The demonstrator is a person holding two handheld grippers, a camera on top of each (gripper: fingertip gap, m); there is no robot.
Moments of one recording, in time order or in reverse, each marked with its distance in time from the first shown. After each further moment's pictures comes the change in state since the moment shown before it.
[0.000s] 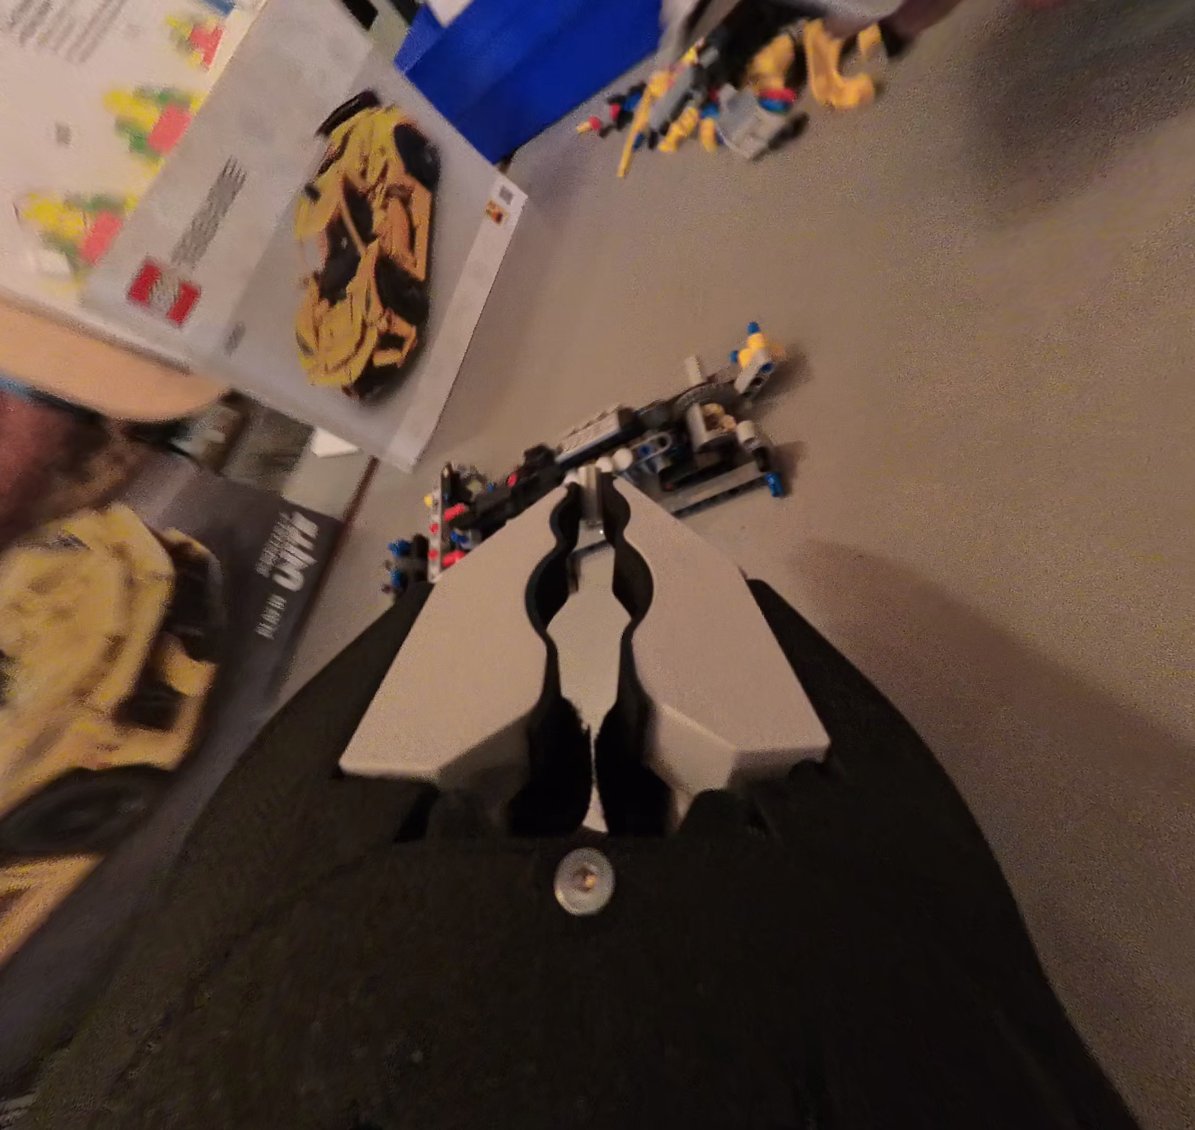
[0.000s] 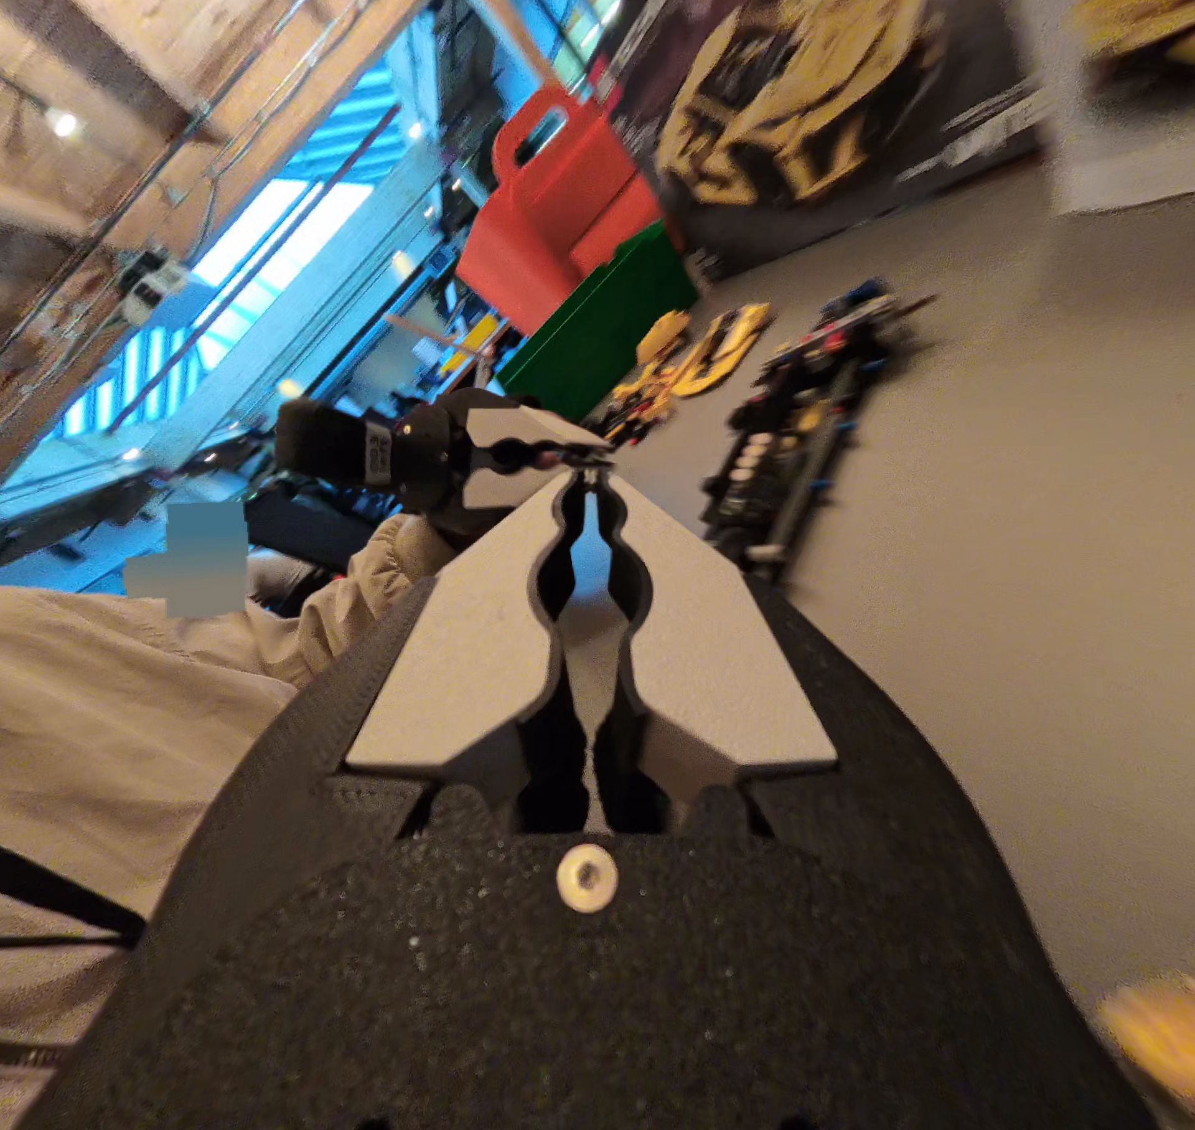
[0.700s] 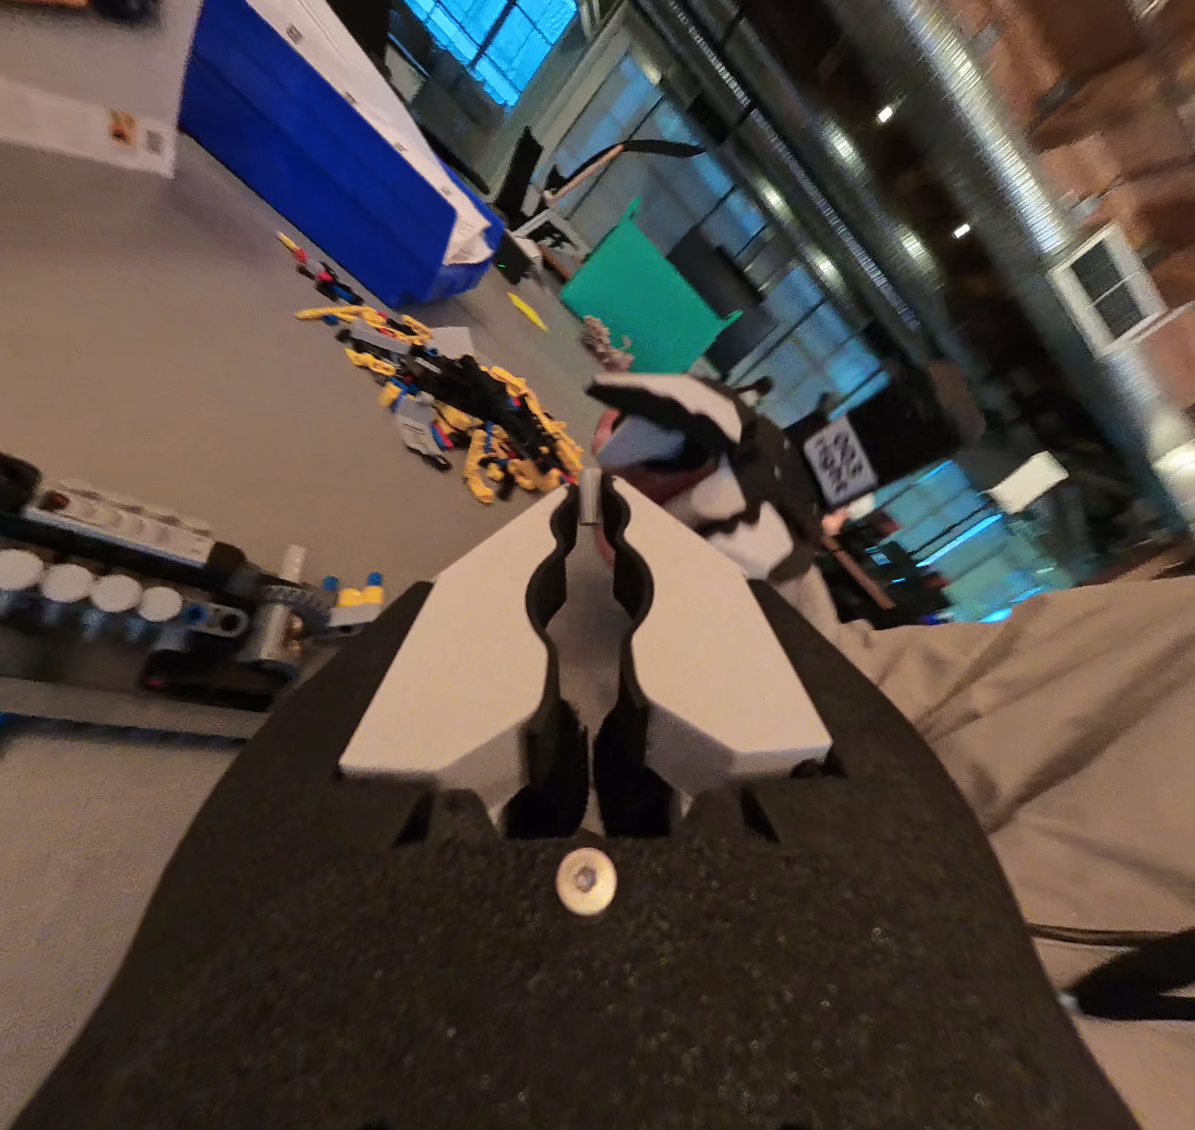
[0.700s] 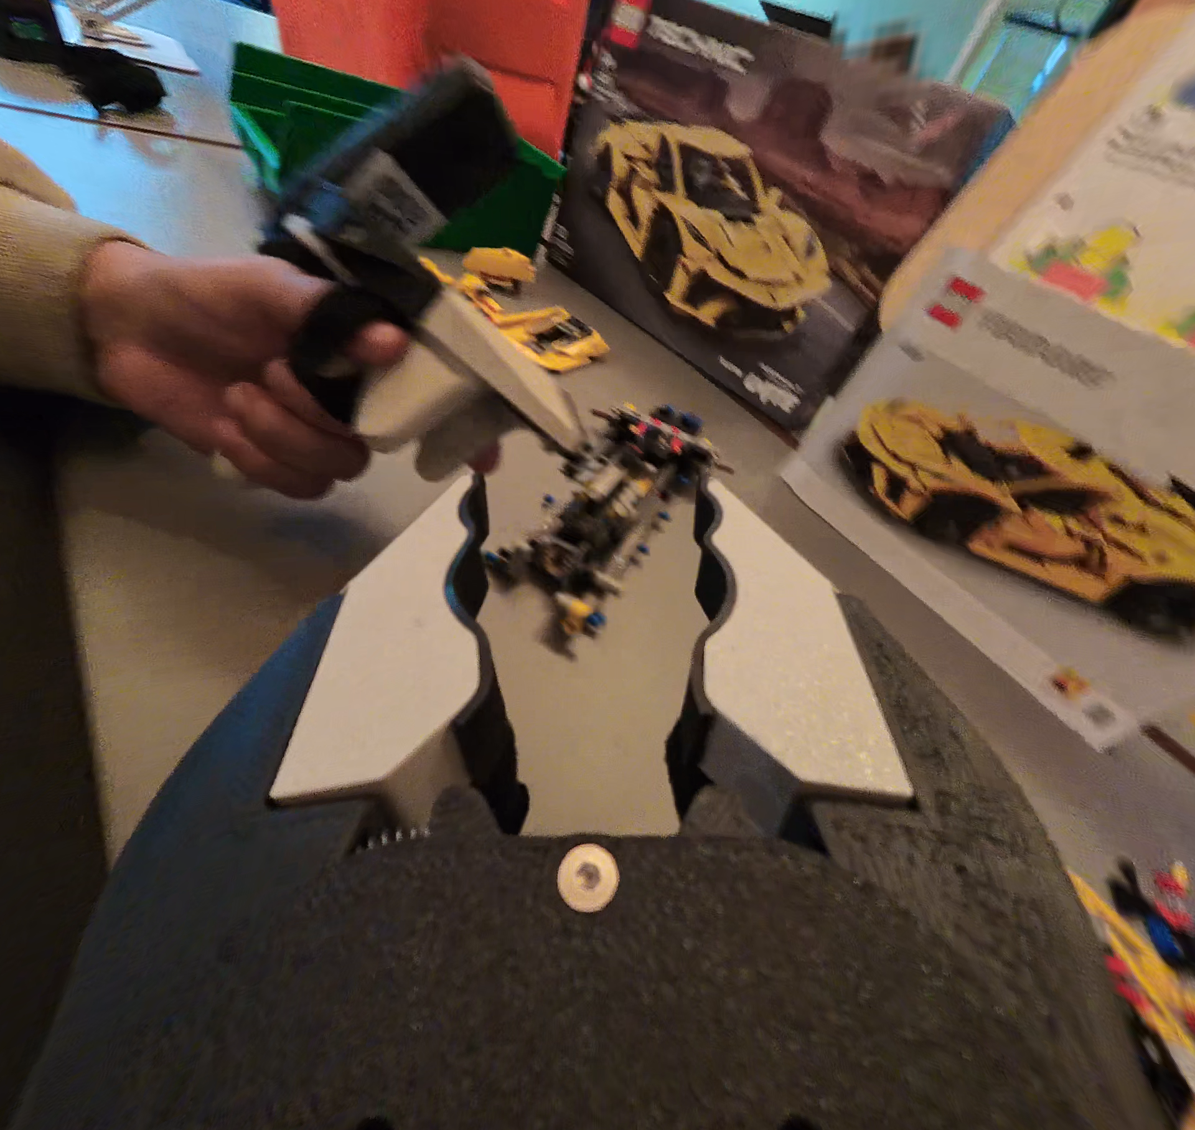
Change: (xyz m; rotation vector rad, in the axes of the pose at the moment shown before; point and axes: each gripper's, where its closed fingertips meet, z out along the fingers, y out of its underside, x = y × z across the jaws) left arm 0.039 -0.091 0.022 0.435 0.612 -1.234; right arm -0.026 0.023 0.014 -0.102 0.368 -1.010
